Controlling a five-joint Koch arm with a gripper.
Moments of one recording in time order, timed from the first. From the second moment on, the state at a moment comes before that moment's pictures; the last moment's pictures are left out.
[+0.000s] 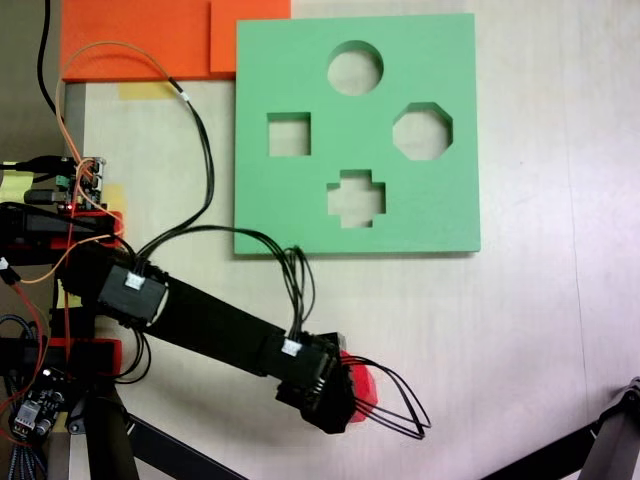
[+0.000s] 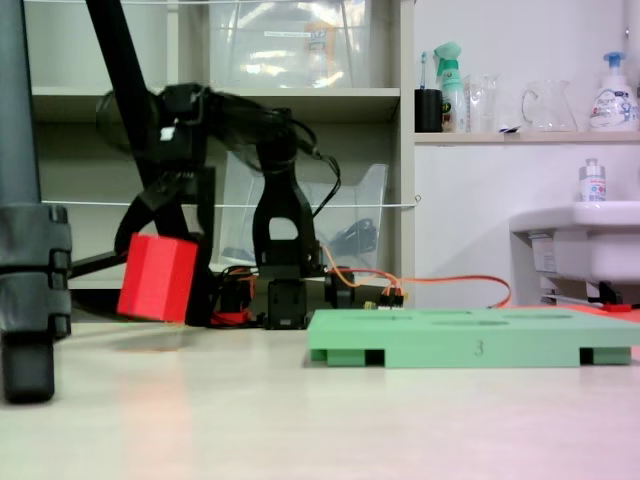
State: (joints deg) arm 20.2 74.6 68.3 90.5 61.1
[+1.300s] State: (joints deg) arm -29.0 54.9 33.4 86.3 115.8
